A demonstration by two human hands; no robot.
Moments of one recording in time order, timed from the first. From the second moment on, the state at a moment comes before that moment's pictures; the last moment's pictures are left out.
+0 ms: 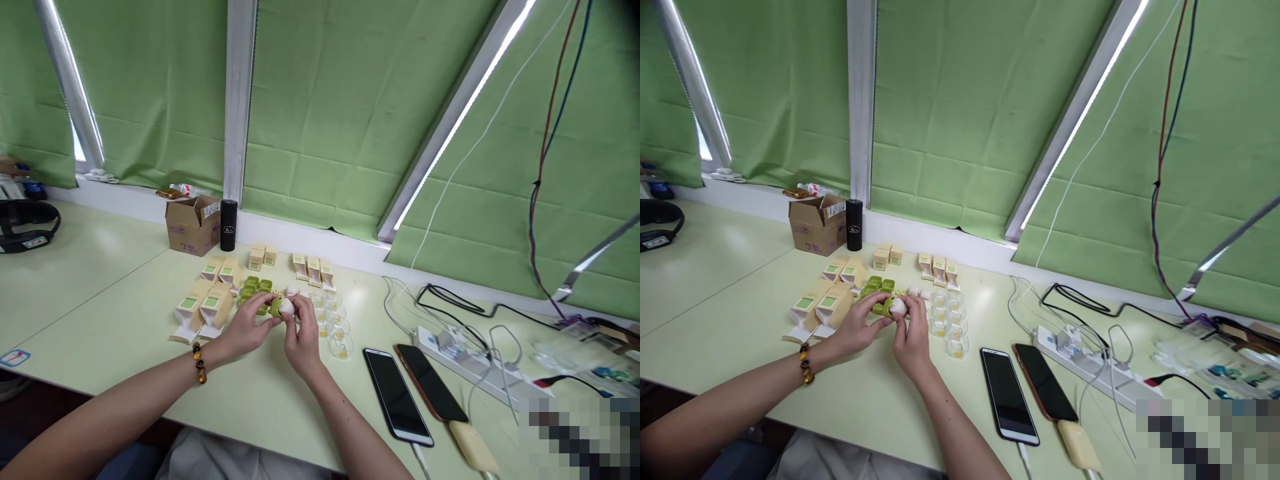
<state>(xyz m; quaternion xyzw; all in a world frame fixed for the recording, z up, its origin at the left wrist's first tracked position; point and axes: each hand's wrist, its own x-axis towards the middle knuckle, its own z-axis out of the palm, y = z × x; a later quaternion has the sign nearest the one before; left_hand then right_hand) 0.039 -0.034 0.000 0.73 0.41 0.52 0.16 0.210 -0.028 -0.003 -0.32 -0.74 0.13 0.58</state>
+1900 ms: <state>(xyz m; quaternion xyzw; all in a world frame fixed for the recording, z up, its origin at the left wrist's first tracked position) 0.033 -0.030 -0.010 0.66 0.43 0.59 0.20 0.272 -0.020 0.008 -0.44 -0.86 -0.09 0.23</state>
